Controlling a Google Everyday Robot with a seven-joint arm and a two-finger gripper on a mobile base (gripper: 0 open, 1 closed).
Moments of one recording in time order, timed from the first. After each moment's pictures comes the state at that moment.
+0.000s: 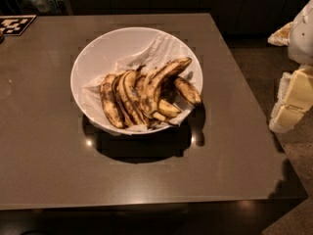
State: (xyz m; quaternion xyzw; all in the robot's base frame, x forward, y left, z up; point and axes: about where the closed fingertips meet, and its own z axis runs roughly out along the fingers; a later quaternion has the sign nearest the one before) arm 0.438 -0.216 0.977 -0.60 0.78 -0.04 0.16
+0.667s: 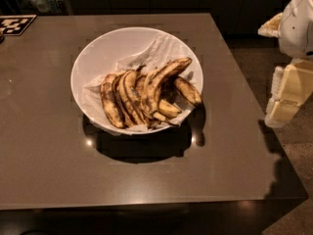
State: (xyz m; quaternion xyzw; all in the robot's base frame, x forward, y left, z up) arm 0.442 -0.199 0.990 -0.63 0.75 -0.06 0.16
